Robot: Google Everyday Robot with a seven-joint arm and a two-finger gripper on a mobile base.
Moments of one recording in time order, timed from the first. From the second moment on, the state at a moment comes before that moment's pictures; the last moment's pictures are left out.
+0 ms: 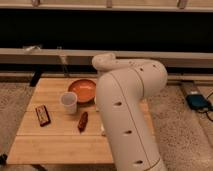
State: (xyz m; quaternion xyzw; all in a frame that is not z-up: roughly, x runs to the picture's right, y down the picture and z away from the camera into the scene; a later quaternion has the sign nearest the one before) arm 0.004 0.069 0.899 -0.37 0.25 0.48 0.76
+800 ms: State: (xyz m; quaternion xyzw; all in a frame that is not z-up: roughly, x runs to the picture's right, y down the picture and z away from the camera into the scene) arm -0.024 0.119 0.840 -0.41 0.13 0.12 0.90
